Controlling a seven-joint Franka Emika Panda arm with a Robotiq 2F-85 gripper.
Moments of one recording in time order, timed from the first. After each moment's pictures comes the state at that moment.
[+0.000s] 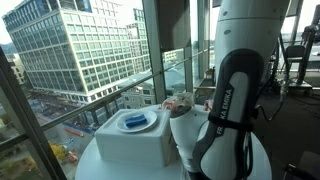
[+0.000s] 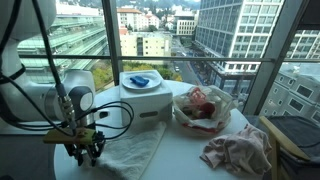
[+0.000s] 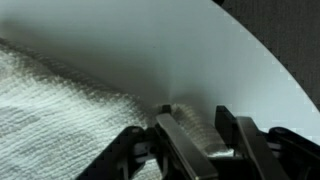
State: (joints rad) arm 0.33 0.51 0.10 -2.47 -0.16 2.73 0.08
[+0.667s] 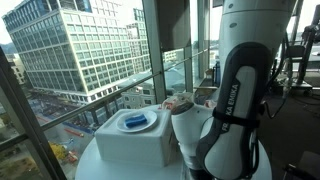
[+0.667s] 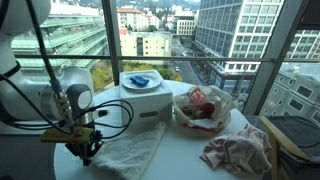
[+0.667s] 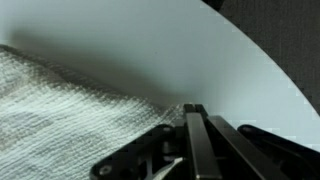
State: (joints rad) arm 0.34 0.47 0.09 -2.50 -0.16 2.74 0.11
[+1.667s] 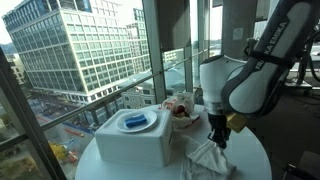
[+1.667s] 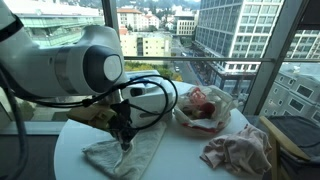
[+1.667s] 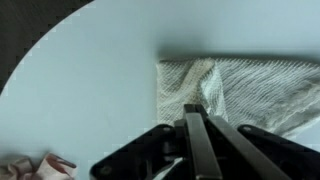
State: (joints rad) arm 0.17 0.09 -0.08 -2.65 -0.34 2.67 0.38
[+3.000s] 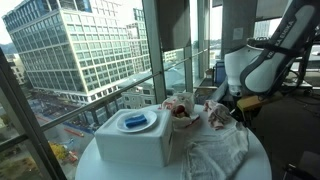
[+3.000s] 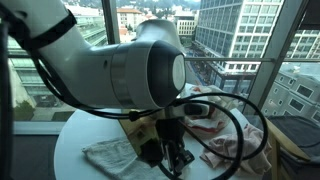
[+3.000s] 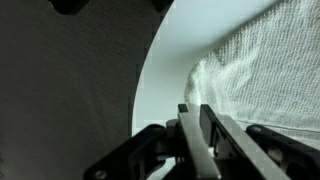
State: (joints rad) arm -0.09 0.07 -0.20 -2.62 -0.51 2.62 0.73
